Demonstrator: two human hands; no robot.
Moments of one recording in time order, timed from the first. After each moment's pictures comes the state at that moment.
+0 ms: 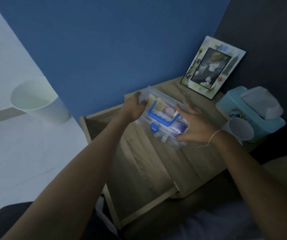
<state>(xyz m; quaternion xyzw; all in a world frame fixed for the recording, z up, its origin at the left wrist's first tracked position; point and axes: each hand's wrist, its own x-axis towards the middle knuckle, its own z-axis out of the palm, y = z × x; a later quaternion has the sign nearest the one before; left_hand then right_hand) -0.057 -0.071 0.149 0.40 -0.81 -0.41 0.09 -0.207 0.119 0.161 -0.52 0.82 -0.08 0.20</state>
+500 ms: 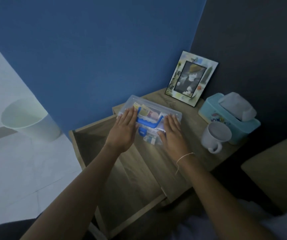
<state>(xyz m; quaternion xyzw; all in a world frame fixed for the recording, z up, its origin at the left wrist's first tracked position) -0.031 -0.020 0.129 0.24 -0.95 -0.14 0.12 -0.170 0.129 0.122 -0.49 0.85 -0.19 0.01</state>
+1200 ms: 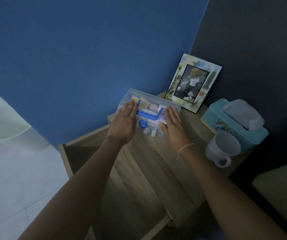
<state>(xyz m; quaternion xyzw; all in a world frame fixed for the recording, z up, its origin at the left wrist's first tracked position) -0.094 -0.089 0.118 0.23 -0.95 -0.15 0.12 -0.233 0.065 0.111 -0.47 0.86 -0.21 0.01</state>
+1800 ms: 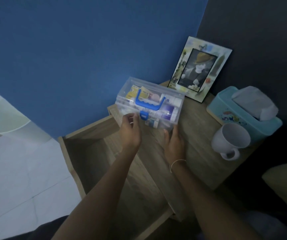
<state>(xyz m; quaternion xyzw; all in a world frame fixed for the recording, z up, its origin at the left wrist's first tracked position) -0.101 -0.021 0.098 0.48 -0.63 -0.53 0.31 -0.180 0.087 0.048 -0.24 0.87 -0.41 0.06</state>
